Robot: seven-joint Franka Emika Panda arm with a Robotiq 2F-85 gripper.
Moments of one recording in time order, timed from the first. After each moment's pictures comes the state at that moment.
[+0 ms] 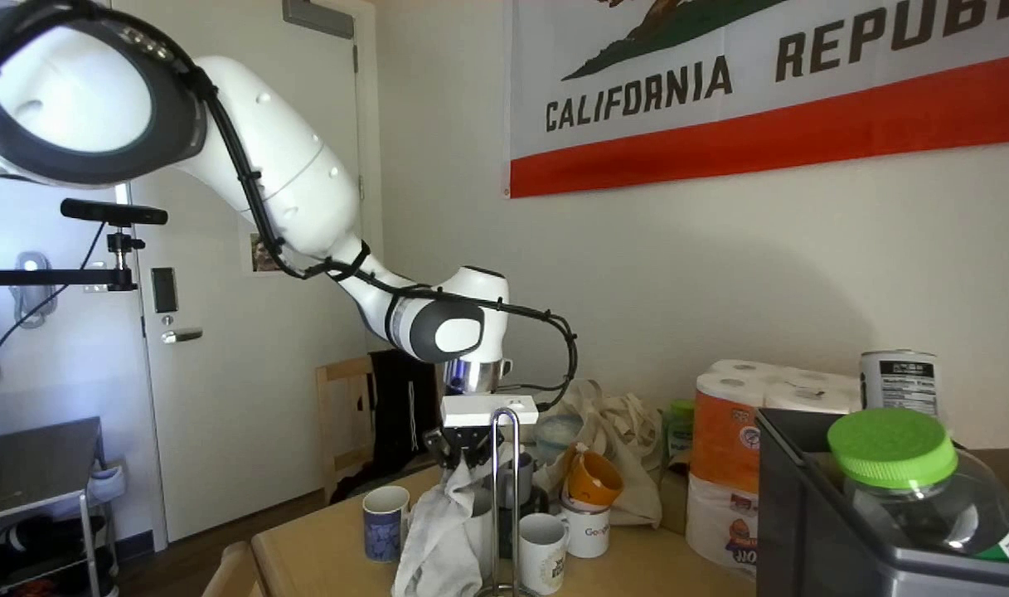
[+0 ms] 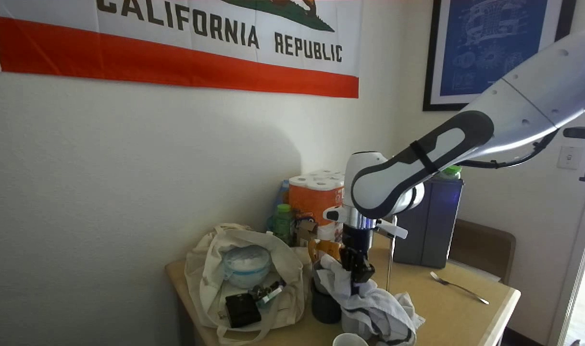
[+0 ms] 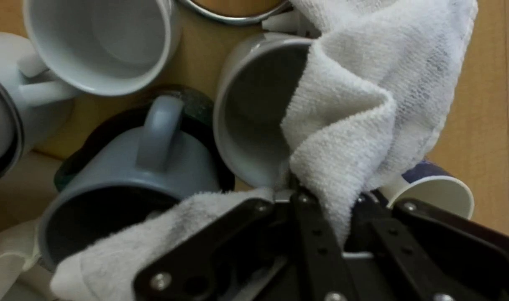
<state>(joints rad) 0.01 0.45 0.12 -1.90 0.09 2.31 -1.17</state>
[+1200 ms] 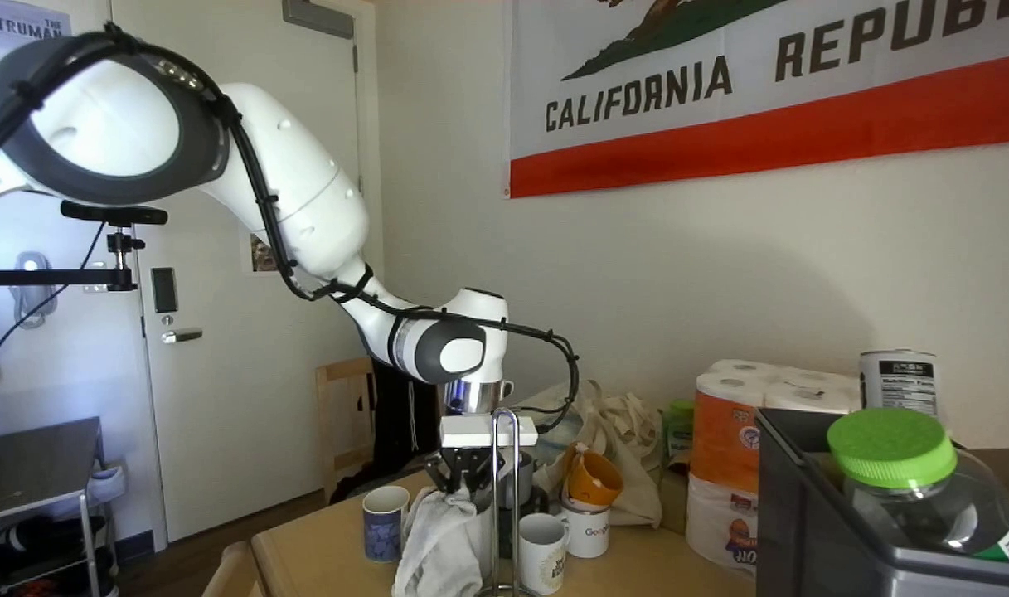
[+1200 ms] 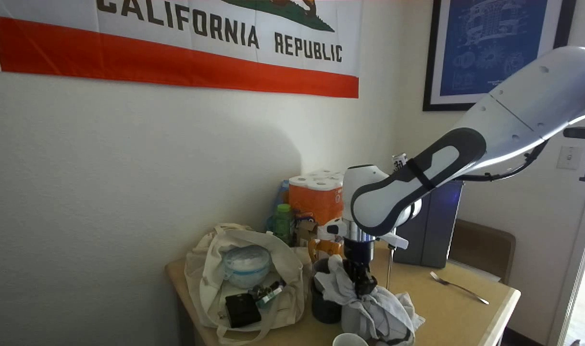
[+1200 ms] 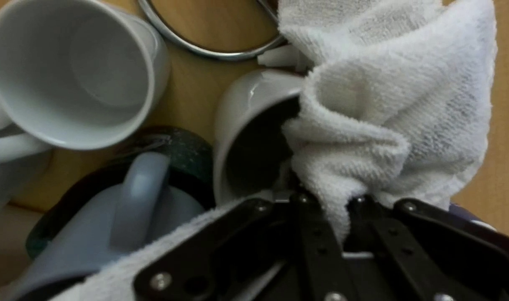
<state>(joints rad) 0.01 0.51 0.12 -1.89 0.01 2.32 -1.09</state>
